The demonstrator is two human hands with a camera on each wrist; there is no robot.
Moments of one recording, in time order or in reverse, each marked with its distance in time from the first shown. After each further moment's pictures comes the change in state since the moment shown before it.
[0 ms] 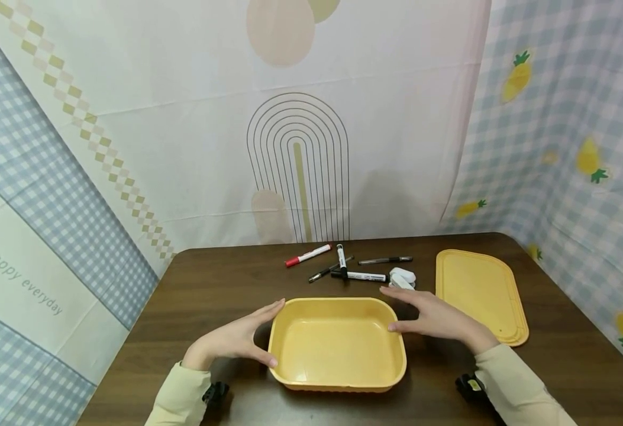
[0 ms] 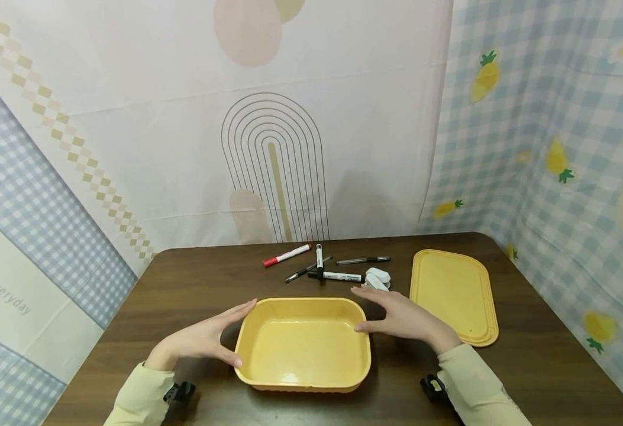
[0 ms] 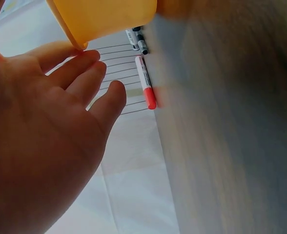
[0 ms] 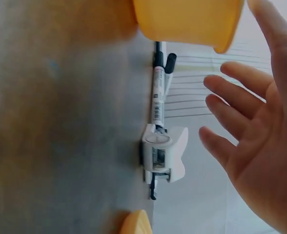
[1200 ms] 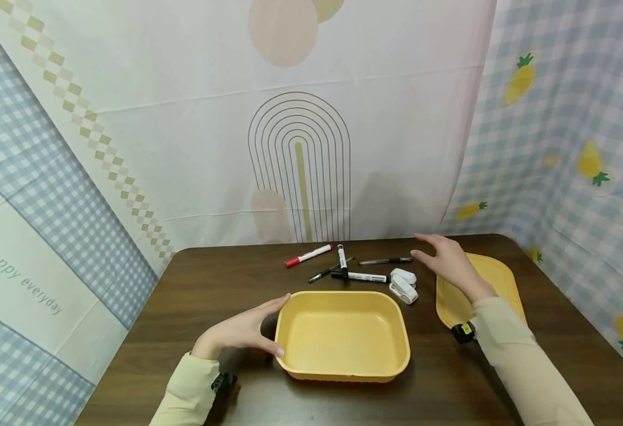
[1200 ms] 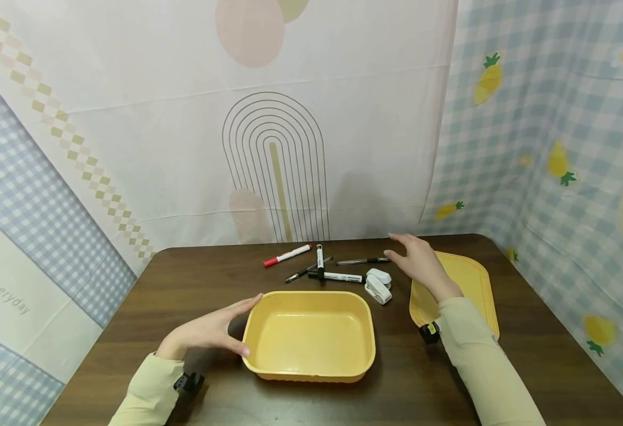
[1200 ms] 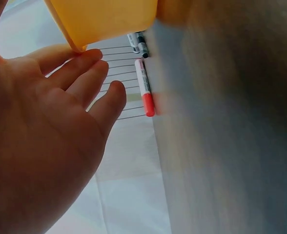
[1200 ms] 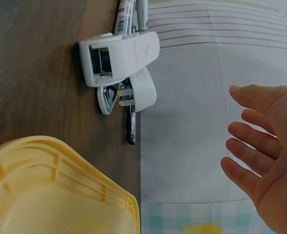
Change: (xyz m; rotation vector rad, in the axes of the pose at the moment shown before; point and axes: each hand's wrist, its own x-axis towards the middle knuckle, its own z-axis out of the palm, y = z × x) left_hand 0.018 -0.004 -0.005 -0.012 0.017 -0.017; right_hand 0.043 0.046 -0.067 -0.095 0.306 0.237
